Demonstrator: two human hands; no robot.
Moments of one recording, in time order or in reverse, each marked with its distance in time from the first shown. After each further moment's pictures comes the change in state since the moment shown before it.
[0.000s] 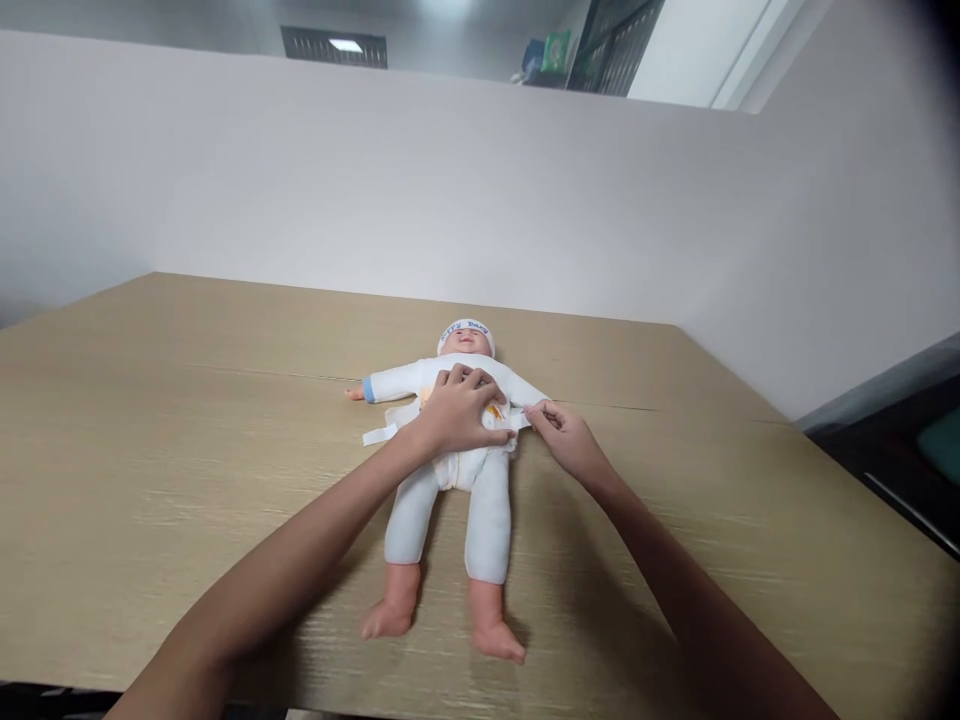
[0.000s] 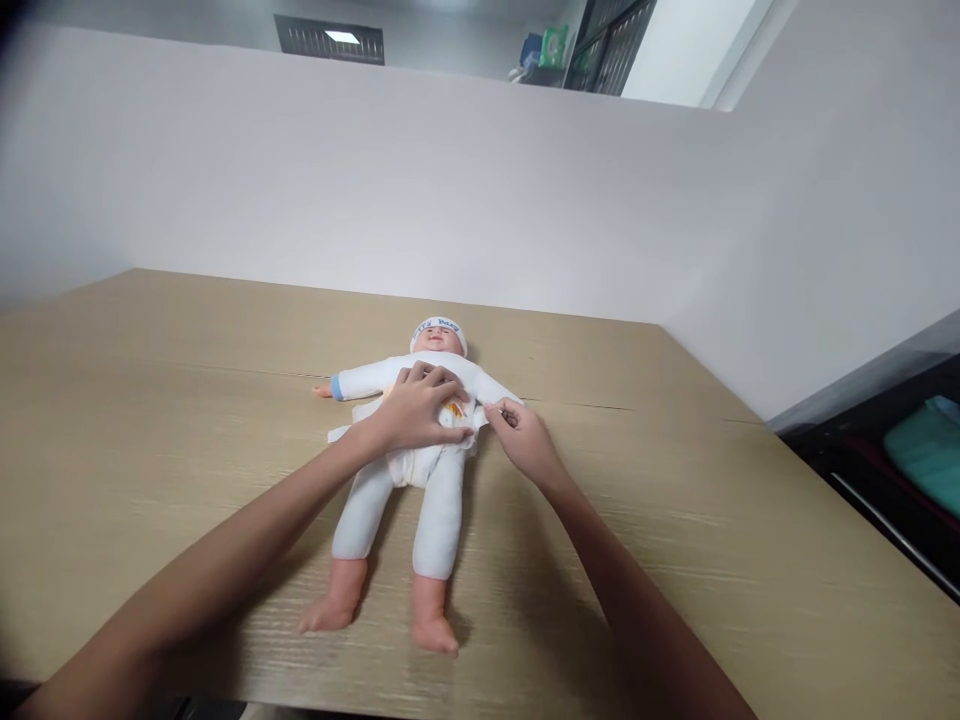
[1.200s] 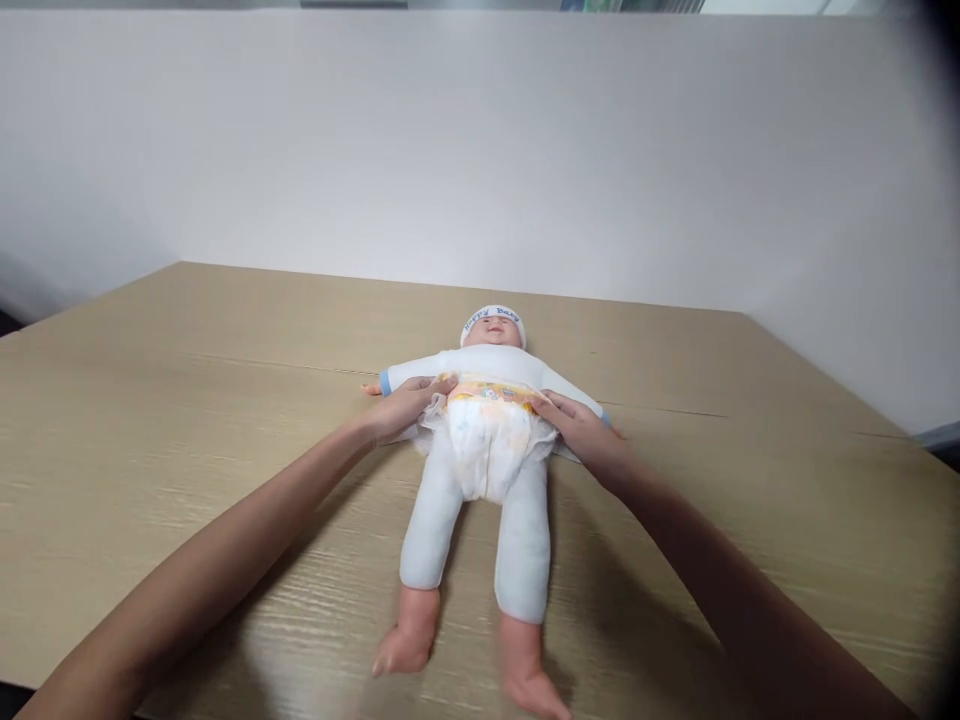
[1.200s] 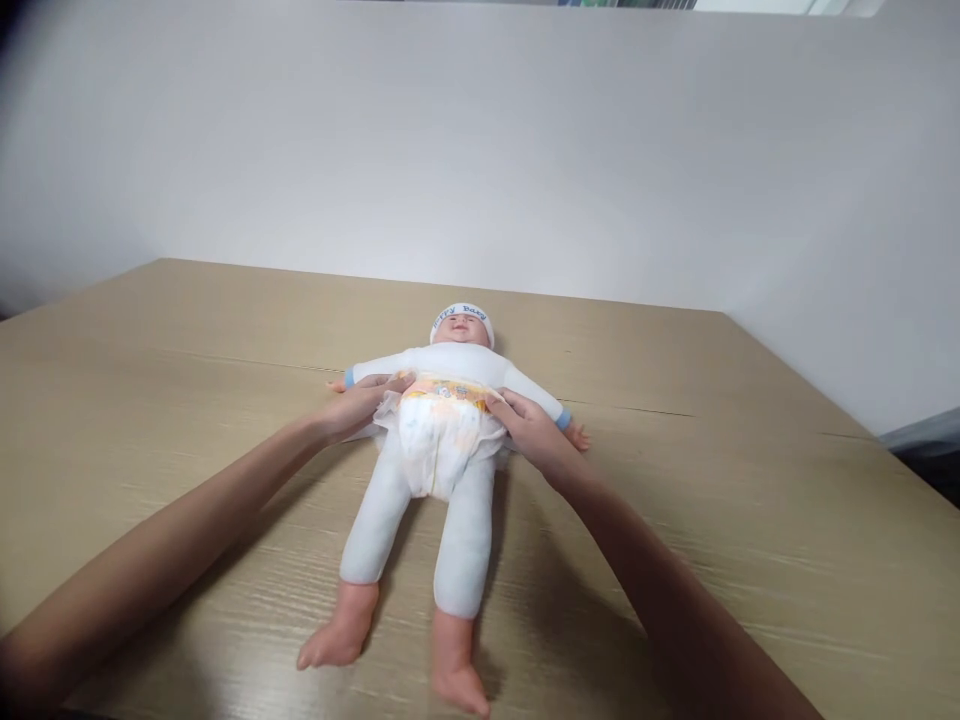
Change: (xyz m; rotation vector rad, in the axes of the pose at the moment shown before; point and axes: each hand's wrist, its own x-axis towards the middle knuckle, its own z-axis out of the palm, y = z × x) left_hand -0.041 -0.101 -0.001 -1.338 -0.148 -0.566; right_hand 0.037 -0.007 0.026 0.255 -0.202 0.085
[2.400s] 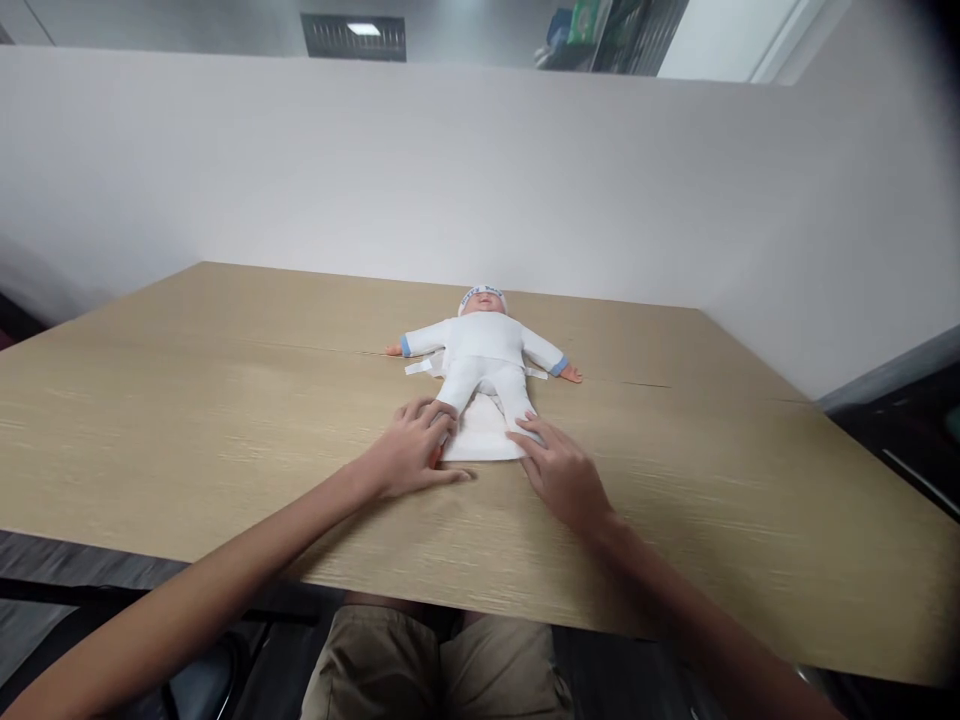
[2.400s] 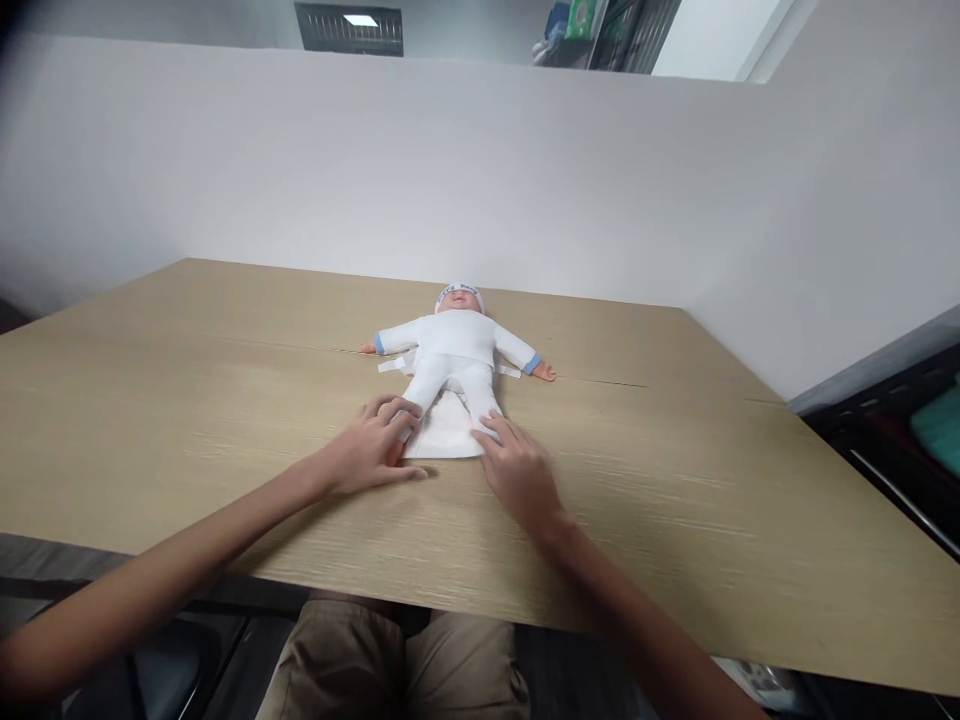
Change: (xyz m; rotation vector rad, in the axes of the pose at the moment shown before) left_hand -0.137 -0.015 0.052 1.328 0.029 0.511; right_hand -0.139 0.000 0.043 -0.943 0.144 -0.522
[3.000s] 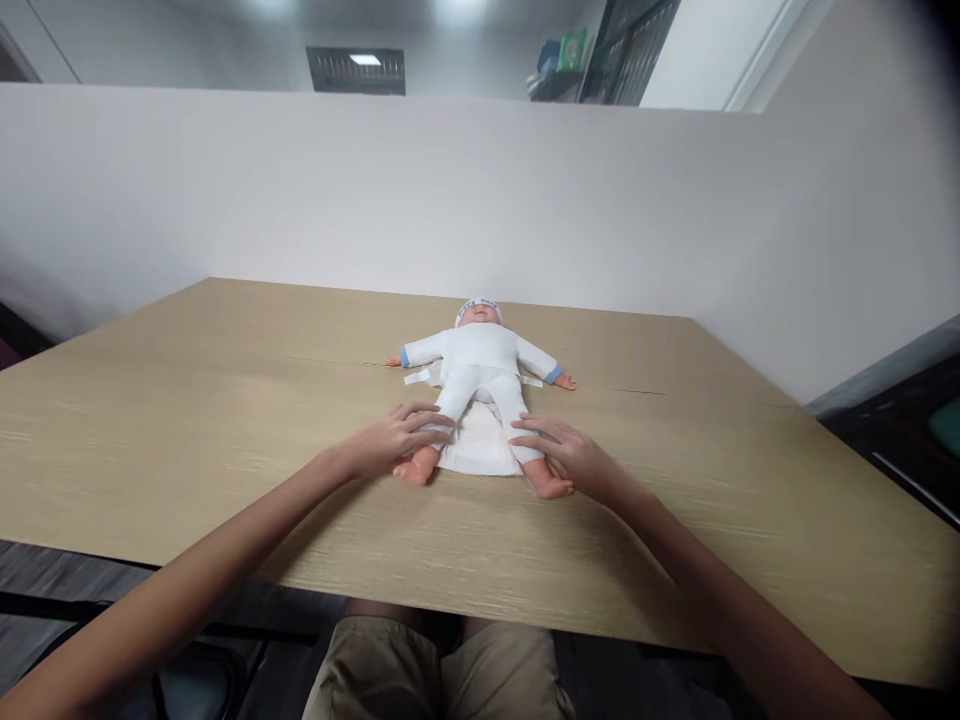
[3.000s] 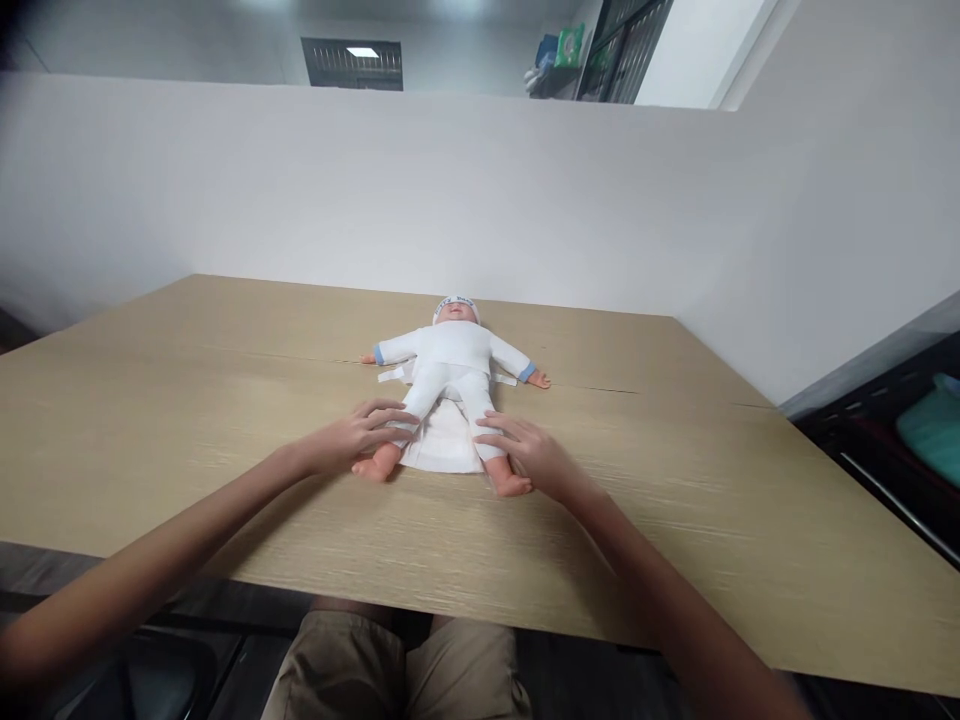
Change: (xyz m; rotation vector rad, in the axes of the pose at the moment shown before) left_hand -0.002 -0.056 -0.015 0.041 -0.098 0.360; right_hand 0.014 0.074 -0.013 0.261 -0.122 -0.287
